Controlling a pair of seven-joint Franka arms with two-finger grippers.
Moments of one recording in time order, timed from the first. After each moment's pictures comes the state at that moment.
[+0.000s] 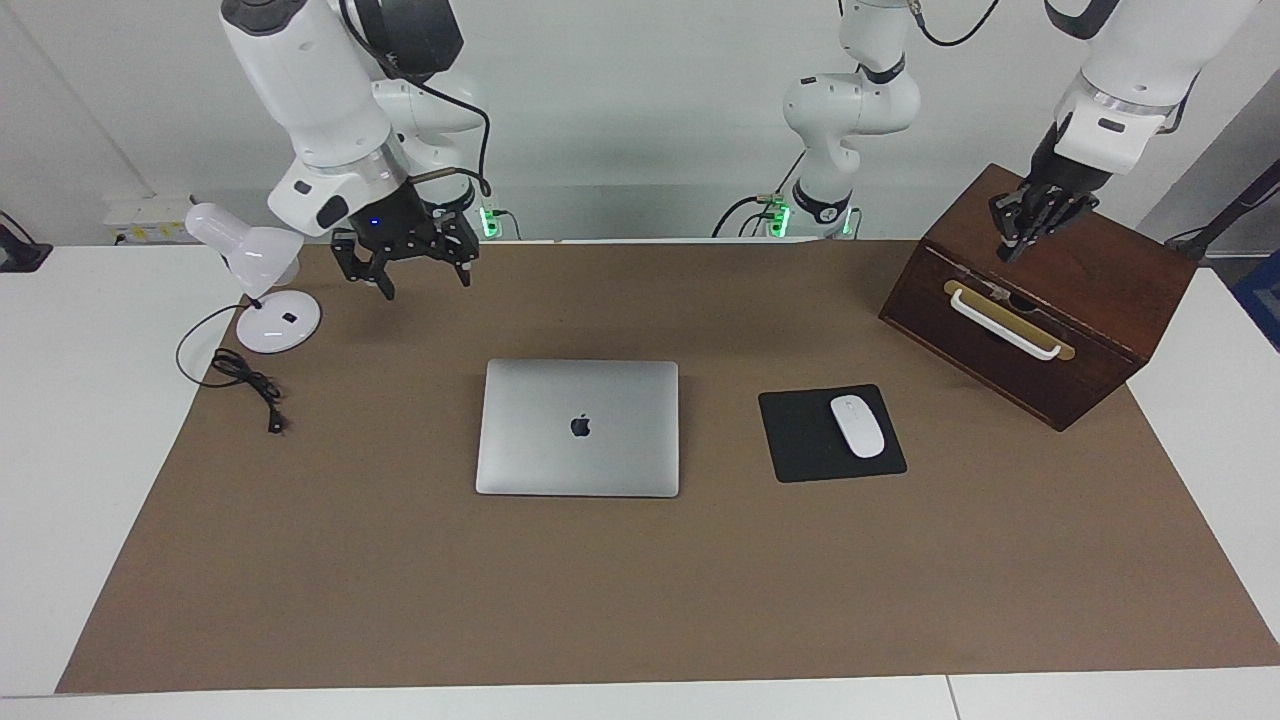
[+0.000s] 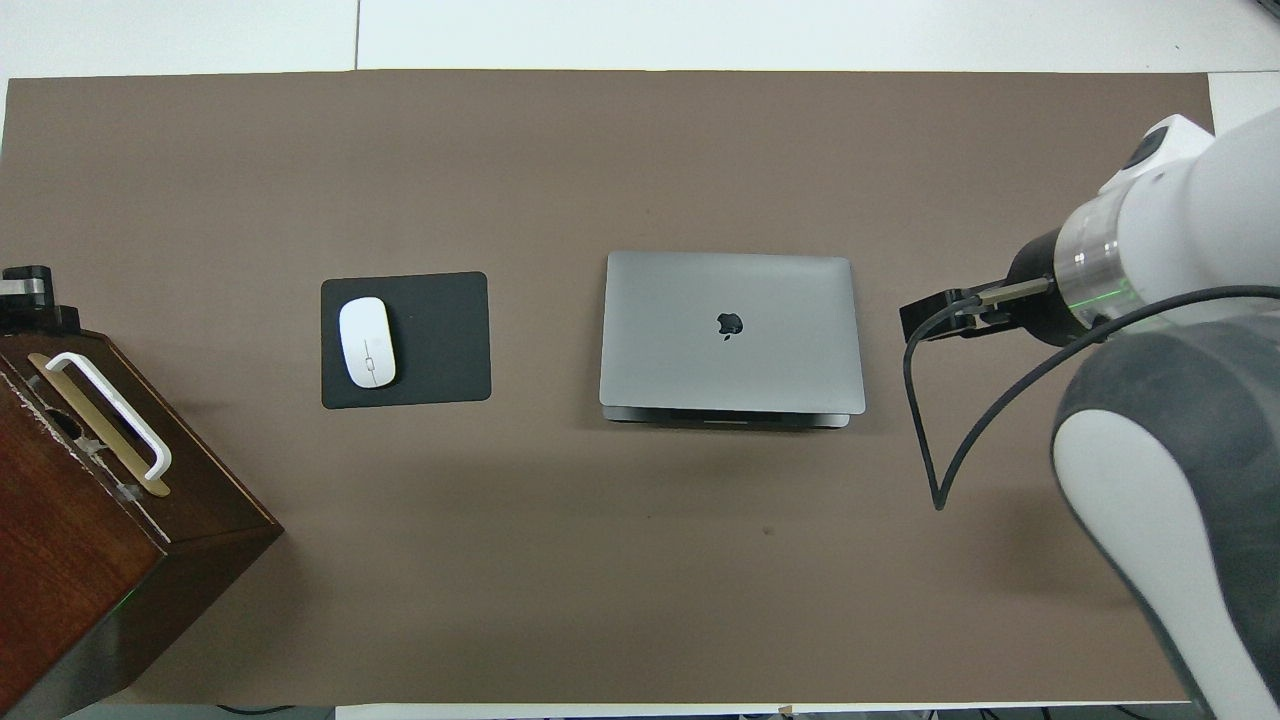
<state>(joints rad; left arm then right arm) -0.07 -0.09 0.06 -1.64 -0.04 1.62 -0.12 0.08 -0.03 0.14 -1.73 0.10 1.71 0.06</state>
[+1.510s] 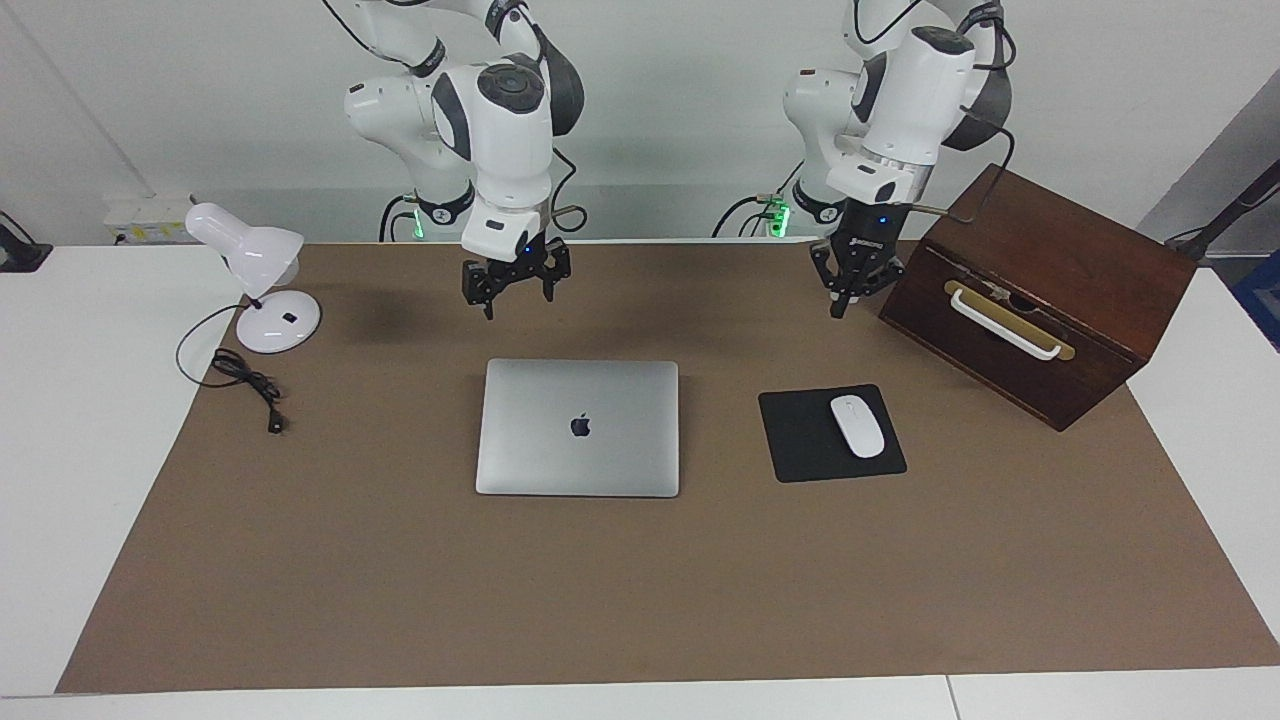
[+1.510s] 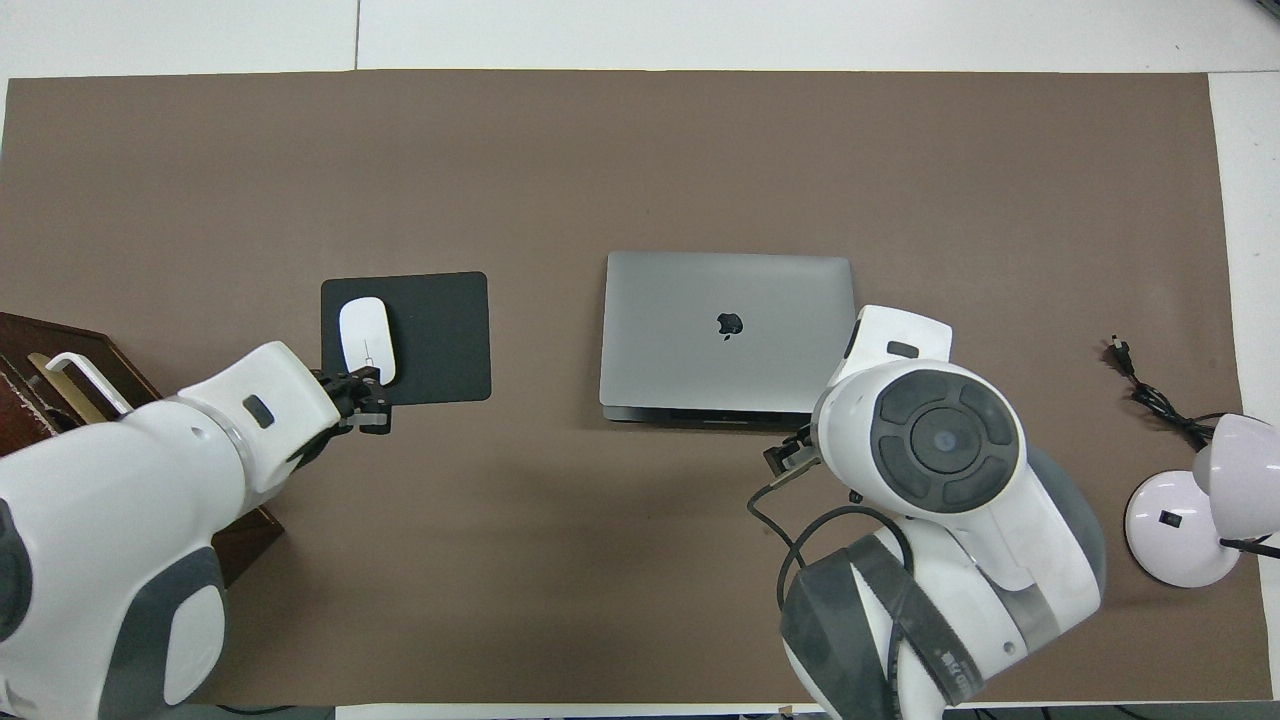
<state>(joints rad) -0.41 -0.37 0.05 -2.41 -0.07 2.44 -0.05 0.35 -0.11 0.14 -2.14 -0.14 2.02 0.06</state>
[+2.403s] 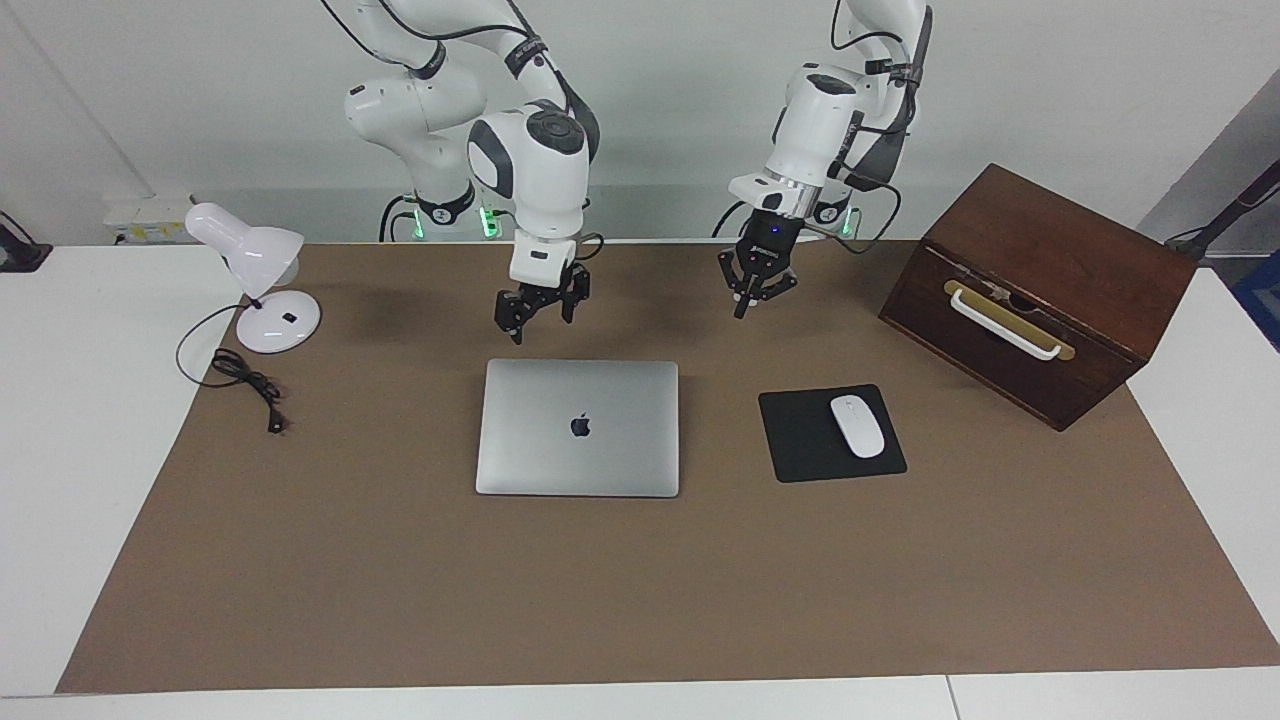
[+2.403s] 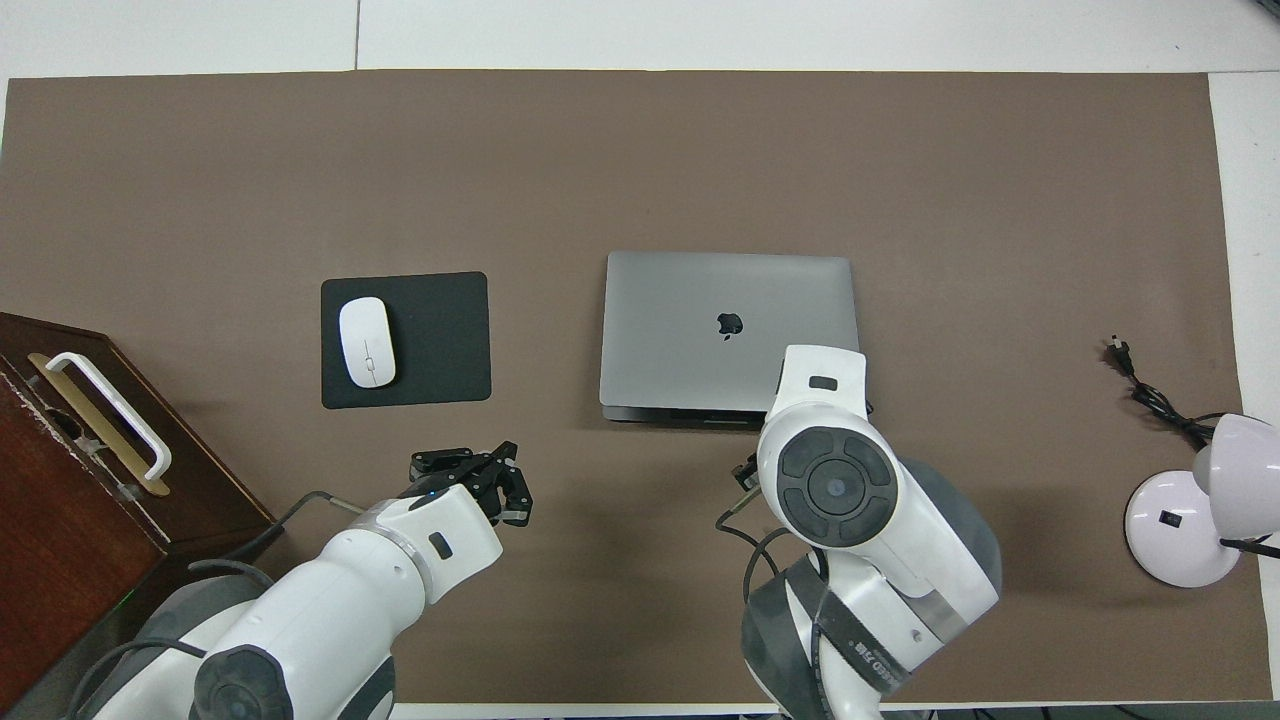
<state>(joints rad) -0.67 -0.34 0.05 -2.71 -0.07 2.92 -0.14 0.41 -0.04 0.14 -2.25 -0.22 2.21 0.06</state>
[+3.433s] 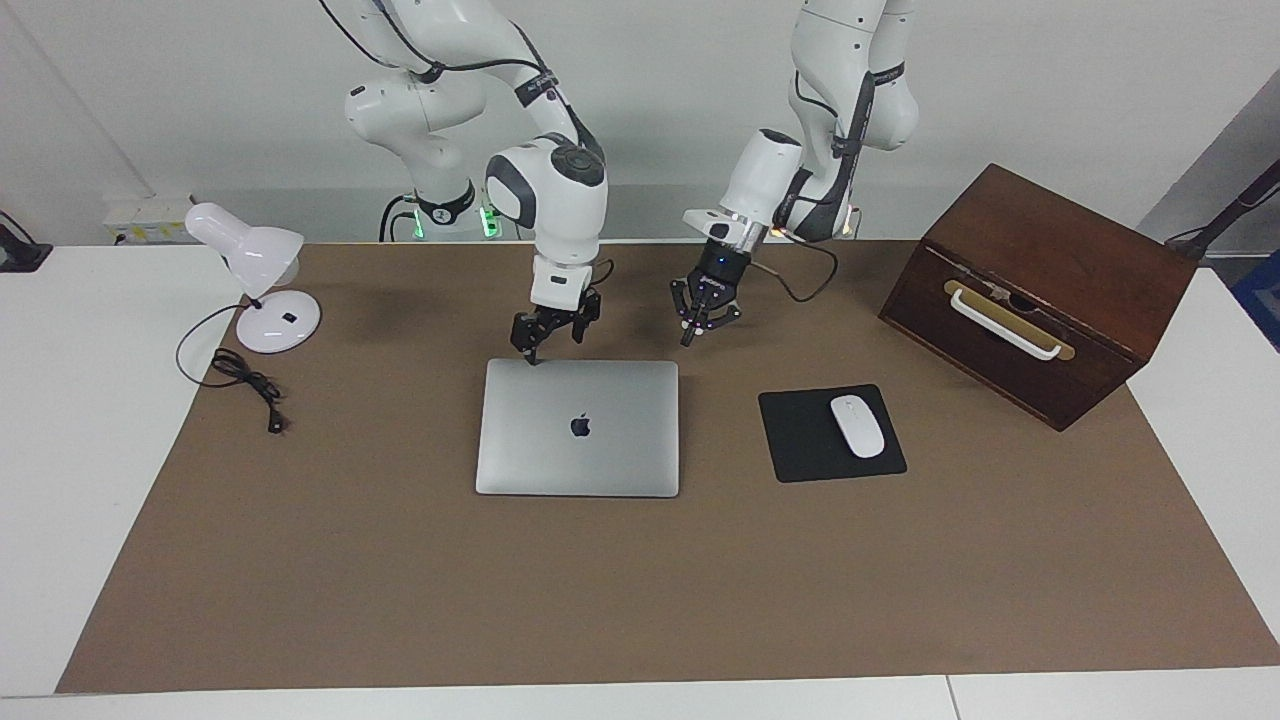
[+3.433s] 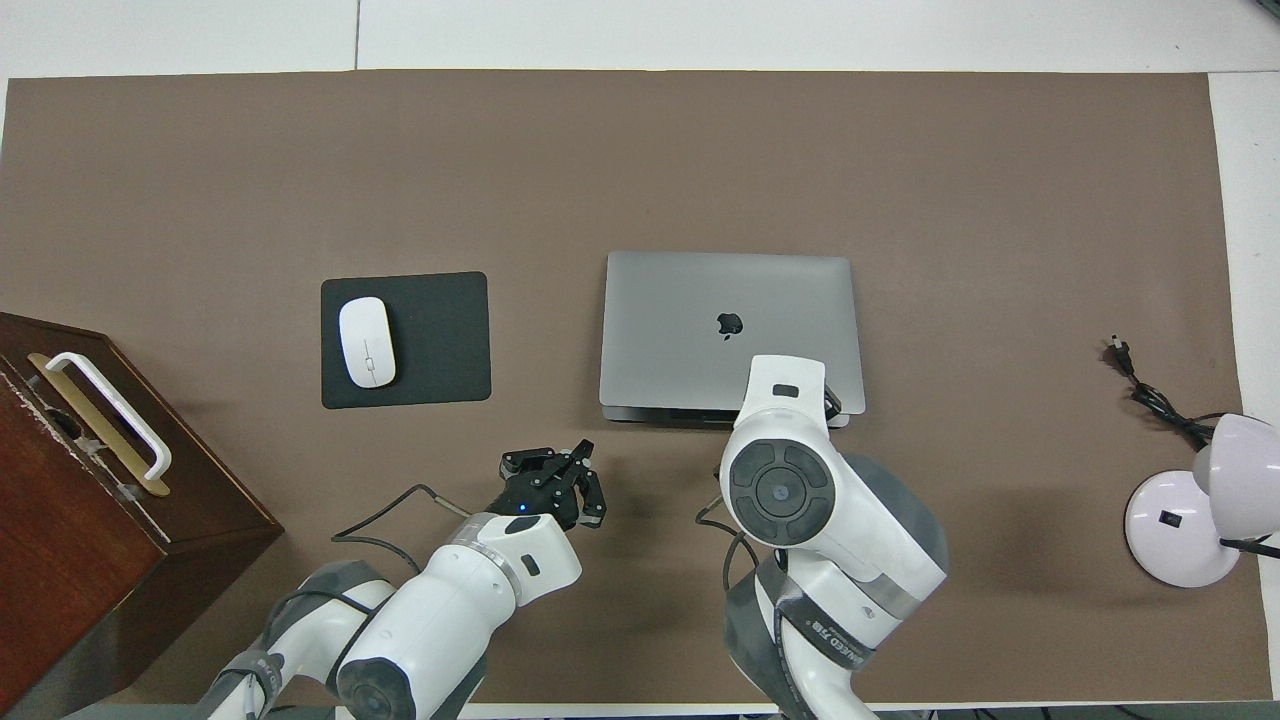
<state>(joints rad) -0.80 0.03 0.05 -2.73 -0.07 3.47 -0.16 0.44 0.05 0.13 -2.26 -0.31 2.30 0.15</state>
